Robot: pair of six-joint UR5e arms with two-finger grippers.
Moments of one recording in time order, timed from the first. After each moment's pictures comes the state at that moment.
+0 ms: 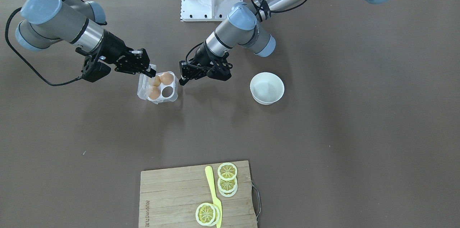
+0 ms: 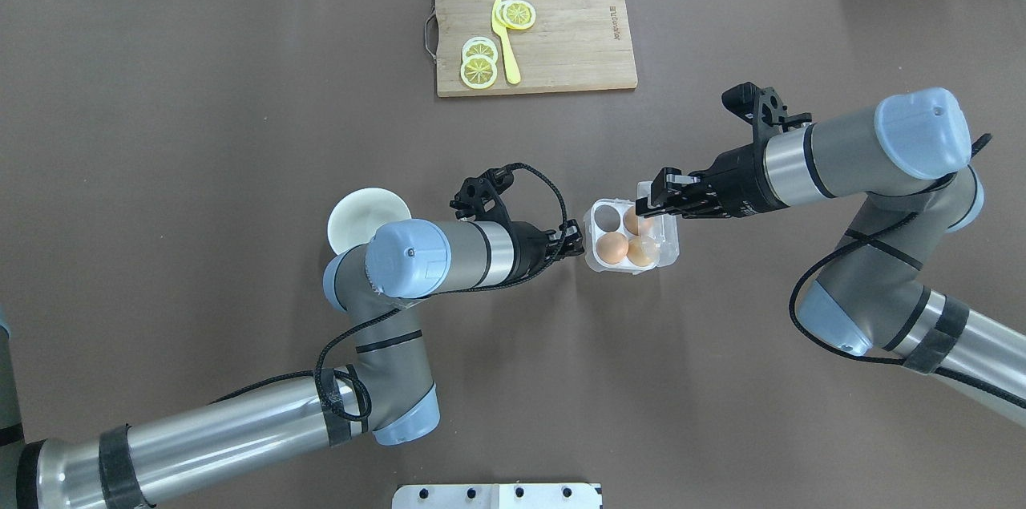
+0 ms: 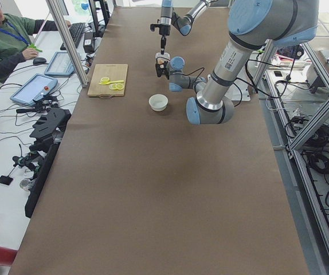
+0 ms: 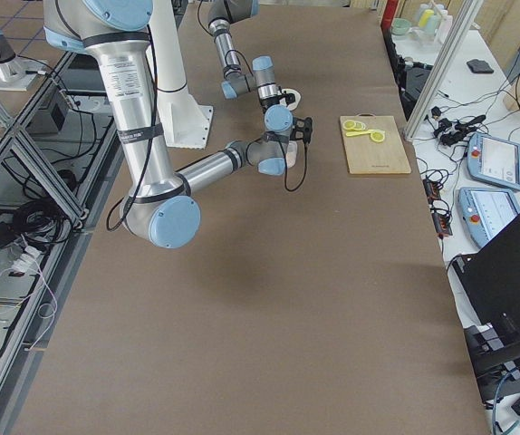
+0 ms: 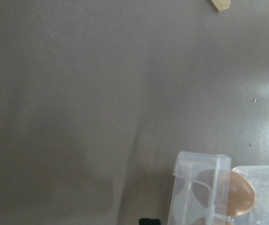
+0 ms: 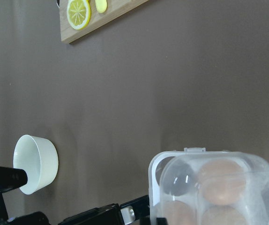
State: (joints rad) left arm -0.37 -2.39 -1.17 -2.70 -1.66 -1.77; right arm 0.72 -1.30 1.68 -0.55 2.18 1.49
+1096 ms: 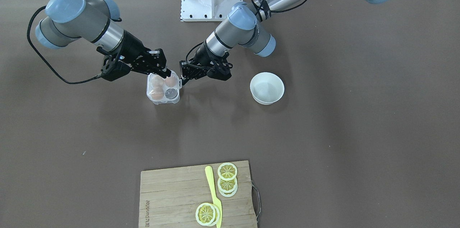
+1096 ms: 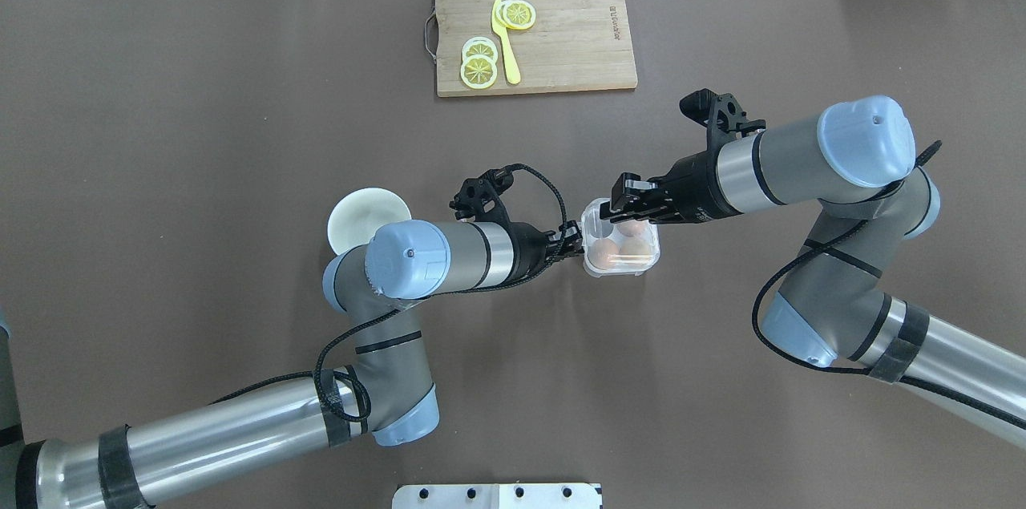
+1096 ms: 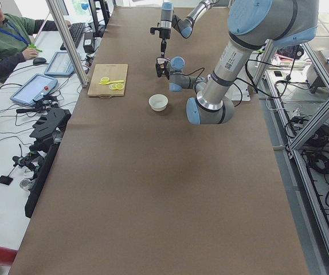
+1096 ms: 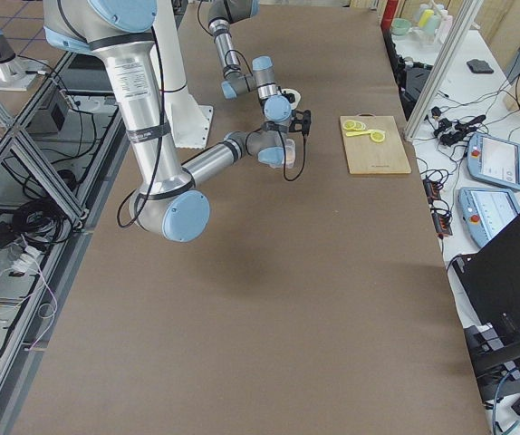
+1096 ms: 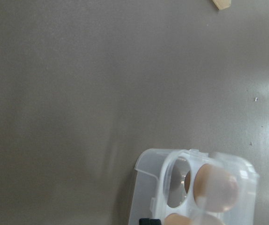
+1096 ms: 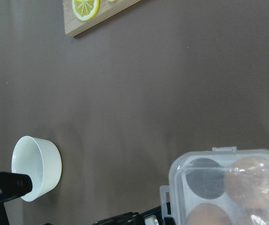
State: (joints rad) left arm -0.37 -2.39 -1.17 -2.70 -1.66 -1.77; right arm 0.66 -1.23 1.68 -0.64 2.10 1.49
